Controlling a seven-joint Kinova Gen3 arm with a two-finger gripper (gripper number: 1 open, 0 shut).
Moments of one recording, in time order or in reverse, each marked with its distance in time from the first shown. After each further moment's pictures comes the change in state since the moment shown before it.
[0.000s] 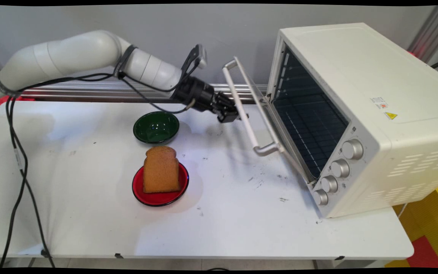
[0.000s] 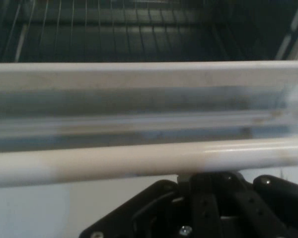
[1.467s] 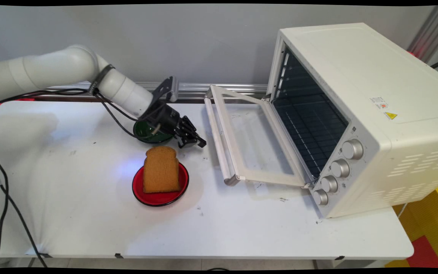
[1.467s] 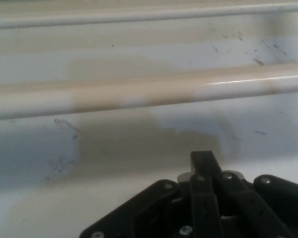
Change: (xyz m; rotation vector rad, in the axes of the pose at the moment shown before) arm -0.091 -0.005 -0.039 0.032 -0.259 0.037
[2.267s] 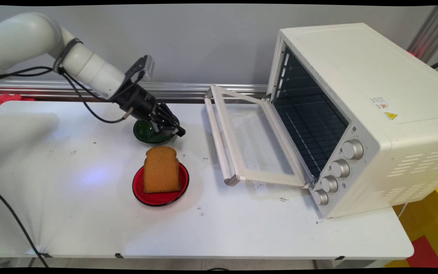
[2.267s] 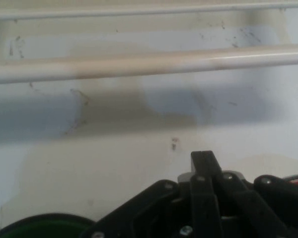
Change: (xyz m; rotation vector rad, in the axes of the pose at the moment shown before) arm 0.010 0.009 -0.082 0.009 -0.047 -0.023
